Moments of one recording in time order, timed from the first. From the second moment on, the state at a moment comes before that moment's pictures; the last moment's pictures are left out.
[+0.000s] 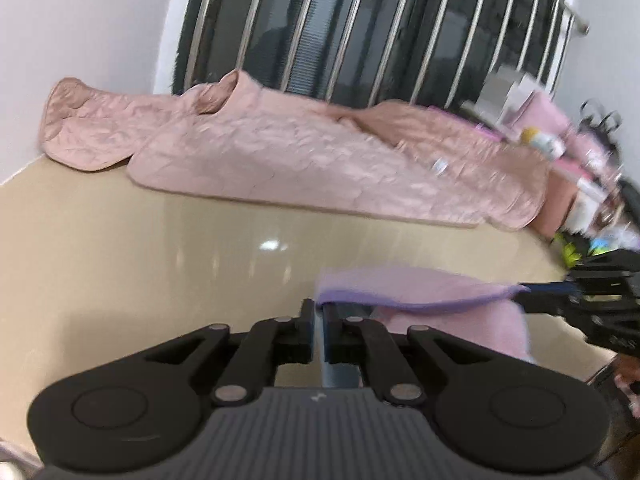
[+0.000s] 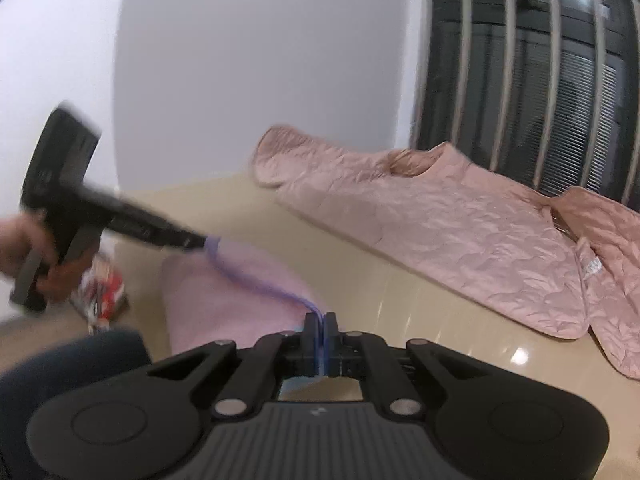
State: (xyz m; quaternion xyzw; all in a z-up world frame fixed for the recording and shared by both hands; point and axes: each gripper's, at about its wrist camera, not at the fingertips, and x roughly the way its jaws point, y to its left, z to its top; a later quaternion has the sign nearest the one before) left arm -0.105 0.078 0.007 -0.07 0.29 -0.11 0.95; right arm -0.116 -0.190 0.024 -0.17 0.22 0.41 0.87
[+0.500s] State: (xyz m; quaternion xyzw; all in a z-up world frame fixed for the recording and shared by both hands) left arm -0.095 0.046 0.041 -0.12 0.30 -0.18 0.93; right arm -0.164 -0.167 0.024 -0.32 0.20 0.41 0.83
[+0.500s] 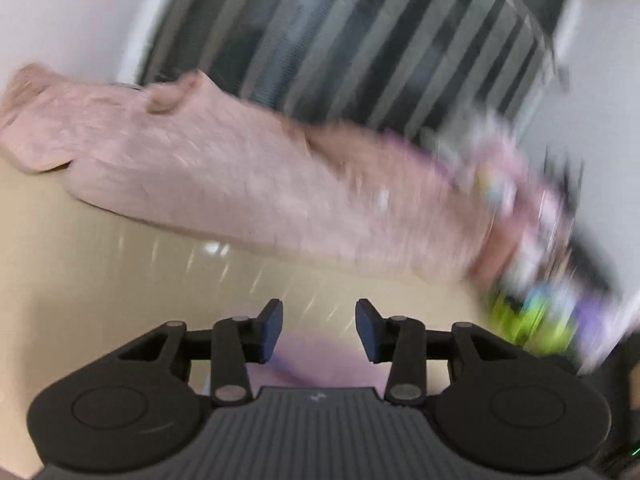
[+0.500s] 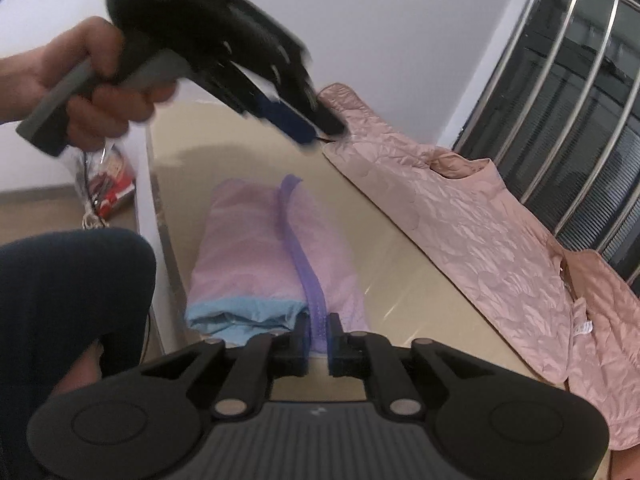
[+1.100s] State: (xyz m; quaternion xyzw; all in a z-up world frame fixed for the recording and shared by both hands) left arm -0.101 0.047 0.003 -0.12 0.34 -0.13 0.92; right arm -0.122 -0.160 0.016 -0.01 0.33 0.27 0.90
